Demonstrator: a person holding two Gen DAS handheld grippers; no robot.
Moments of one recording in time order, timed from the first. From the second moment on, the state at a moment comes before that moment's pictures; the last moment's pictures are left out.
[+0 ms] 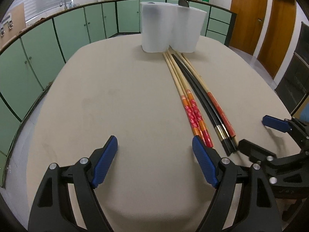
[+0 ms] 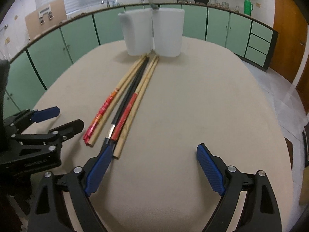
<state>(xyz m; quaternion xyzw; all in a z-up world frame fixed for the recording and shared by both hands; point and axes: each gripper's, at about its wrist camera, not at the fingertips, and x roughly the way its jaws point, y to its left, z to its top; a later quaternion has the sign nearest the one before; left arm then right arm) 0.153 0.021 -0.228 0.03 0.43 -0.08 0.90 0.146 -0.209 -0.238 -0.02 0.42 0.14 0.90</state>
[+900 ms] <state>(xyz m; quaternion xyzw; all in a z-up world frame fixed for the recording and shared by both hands) 0.144 0.006 -0.228 0.03 0.43 -0.11 0.90 0.144 -0.203 -0.235 -0.04 0.41 0.17 0.90</state>
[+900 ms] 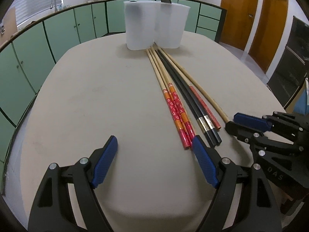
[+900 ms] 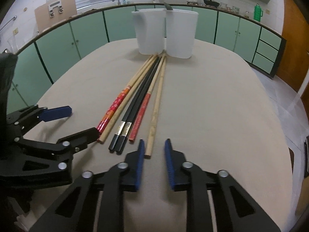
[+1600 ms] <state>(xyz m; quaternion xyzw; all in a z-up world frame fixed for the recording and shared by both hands) 0.149 0.012 -0.229 0.03 0.43 -0.08 0.90 0.144 -0.205 -0.236 -0.03 0.41 0.17 0.89</state>
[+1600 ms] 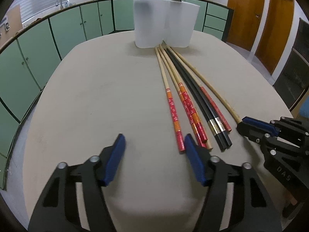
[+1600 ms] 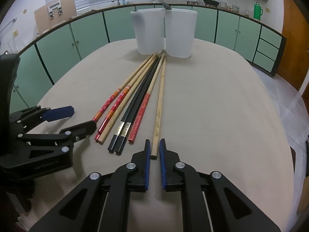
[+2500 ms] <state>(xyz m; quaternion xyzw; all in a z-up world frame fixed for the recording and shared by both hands) 0.144 0.004 -0.213 0.03 0.42 -0.11 0.90 0.140 -0.217 -0.220 0.00 0.39 0.17 0.90</state>
